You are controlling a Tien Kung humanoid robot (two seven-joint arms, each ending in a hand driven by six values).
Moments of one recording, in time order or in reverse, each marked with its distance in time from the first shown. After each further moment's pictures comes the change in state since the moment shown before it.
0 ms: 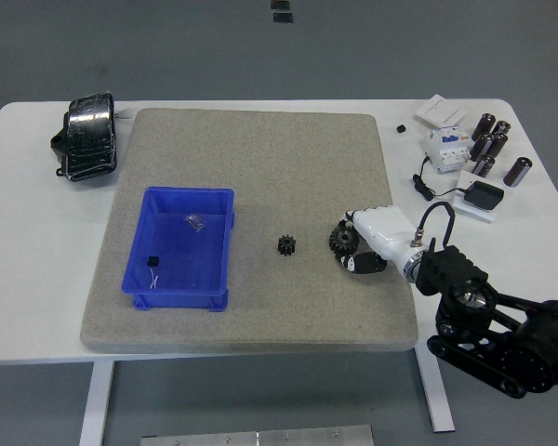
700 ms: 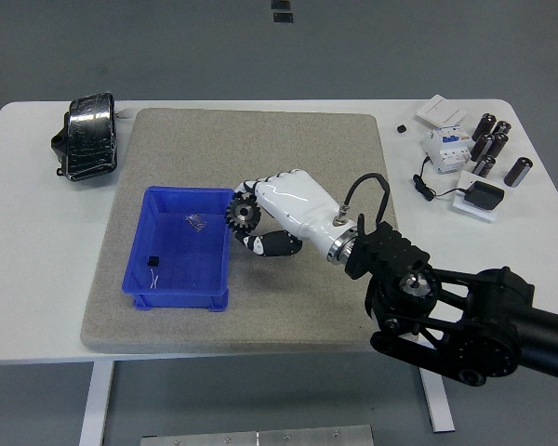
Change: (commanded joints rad) left arm 0.002 0.000 -0.017 -0.002 0.022 -0.001 0.009; right arm 0.217 0.168 -0.135 0.201 -0.007 -0.060 -0.009
